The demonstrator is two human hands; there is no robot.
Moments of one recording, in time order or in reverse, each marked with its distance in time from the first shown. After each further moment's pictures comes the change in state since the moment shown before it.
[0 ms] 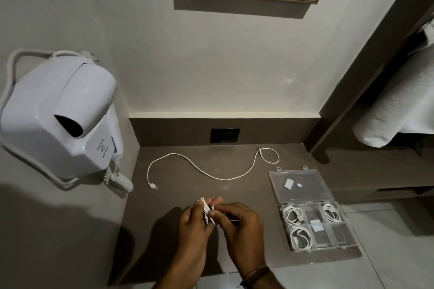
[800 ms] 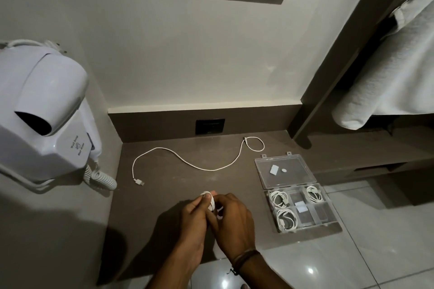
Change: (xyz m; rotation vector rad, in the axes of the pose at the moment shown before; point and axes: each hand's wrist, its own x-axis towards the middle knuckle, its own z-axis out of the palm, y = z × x) left_hand 0.010 -0.021 0.013 0.189 -0.031 -0.156; right_hand -0.003 0.015 0.000 -0.413 -0.079 0.098
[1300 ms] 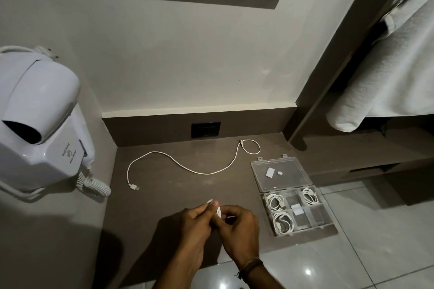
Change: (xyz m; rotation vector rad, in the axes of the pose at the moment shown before) left_hand 0.001 -0.005 0.010 0.050 0.004 -0.031; right_hand -0.006 0.020 -0.003 0.327 0.106 0.207
